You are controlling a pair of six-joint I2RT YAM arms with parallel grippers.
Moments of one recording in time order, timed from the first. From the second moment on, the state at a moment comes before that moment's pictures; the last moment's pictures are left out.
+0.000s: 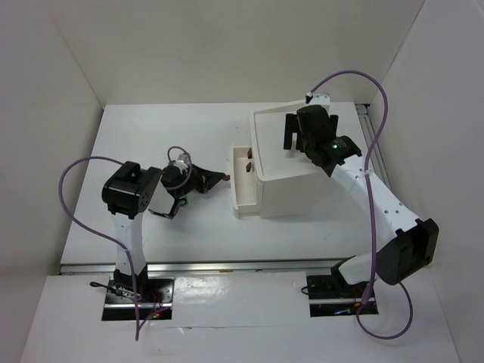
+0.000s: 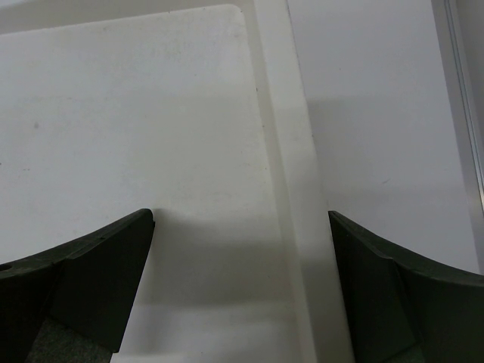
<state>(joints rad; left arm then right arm) -0.24 2.11 0.66 1.24 0.56 -1.55 0.44 1.39 1.37 -0.60 0.47 0.28</state>
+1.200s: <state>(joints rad) 0.04 1.52 1.14 -0.05 0.39 -0.92 0.43 1.39 1.37 -0.61 0.47 0.31</state>
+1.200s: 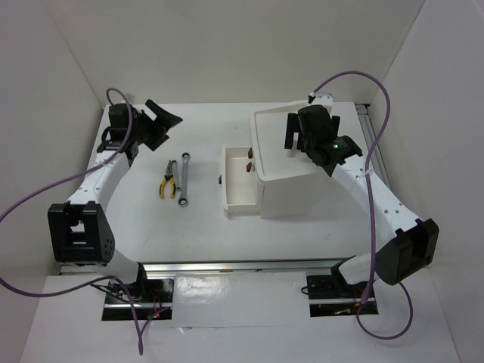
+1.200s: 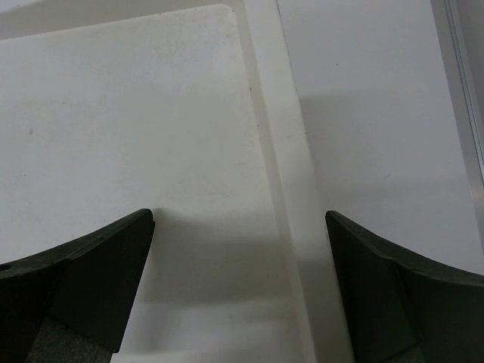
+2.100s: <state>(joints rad) -0.21 1.94 1.60 -0.78 -0.10 -0.47 0.43 1.38 1.35 -0.59 0.47 0.31</state>
